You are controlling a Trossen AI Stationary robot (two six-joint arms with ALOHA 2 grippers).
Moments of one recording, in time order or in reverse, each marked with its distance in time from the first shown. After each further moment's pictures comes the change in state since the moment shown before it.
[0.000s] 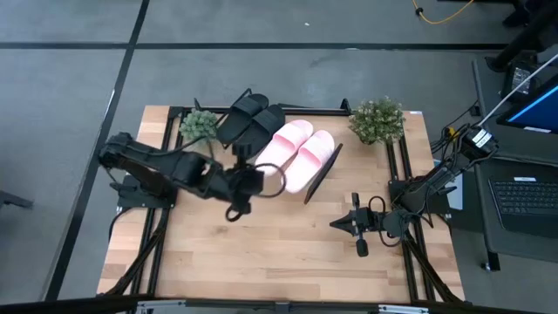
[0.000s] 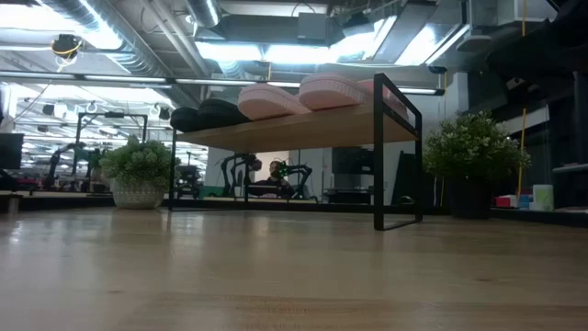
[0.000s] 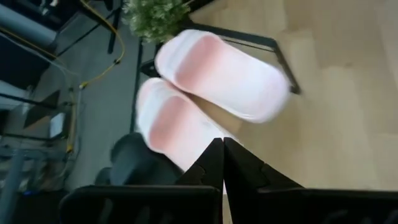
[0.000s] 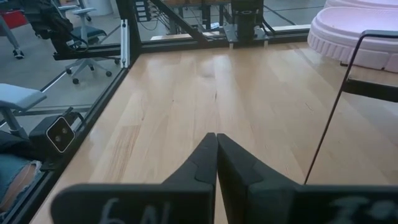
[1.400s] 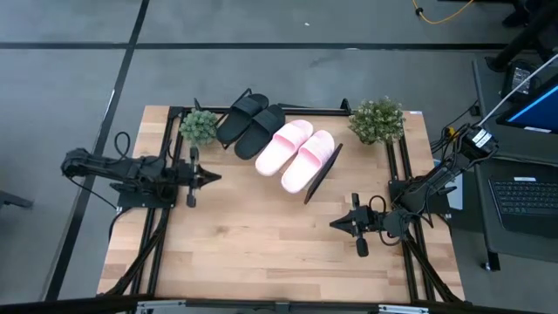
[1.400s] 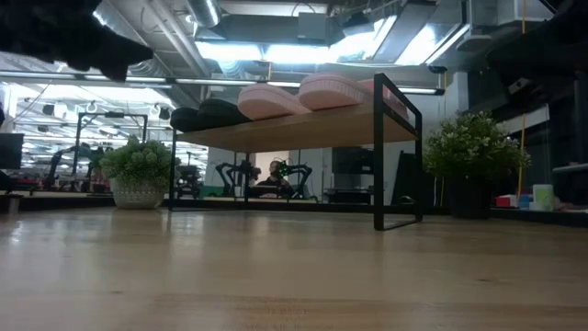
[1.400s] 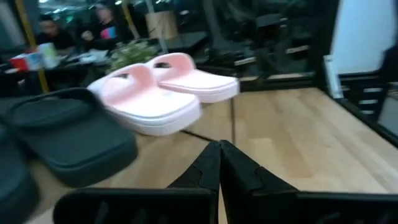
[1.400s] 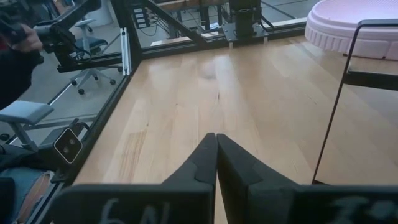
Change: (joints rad) left arm 0.156 -1.346 -1.530 1.038 0.427 0.006; right arm 0.000 0.001 0.000 0.009 0.000 0.072
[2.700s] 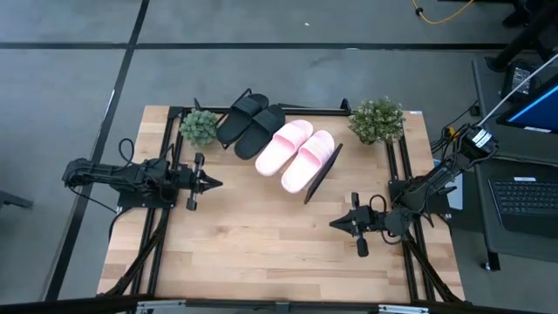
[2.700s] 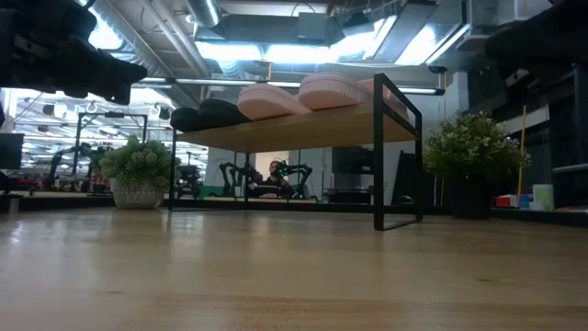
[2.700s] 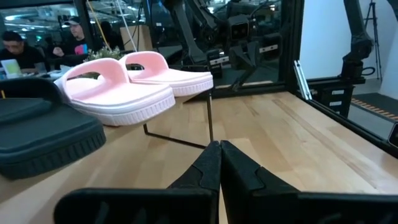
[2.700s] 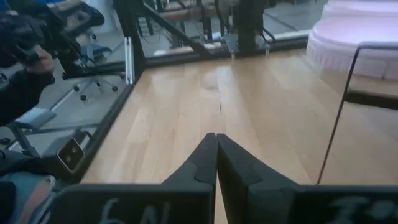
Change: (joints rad) left arm 0.107 -0.124 -0.199 0.150 0.238 0.023; right arm -0.004 0.000 0.000 0.045 0.001 -0.042
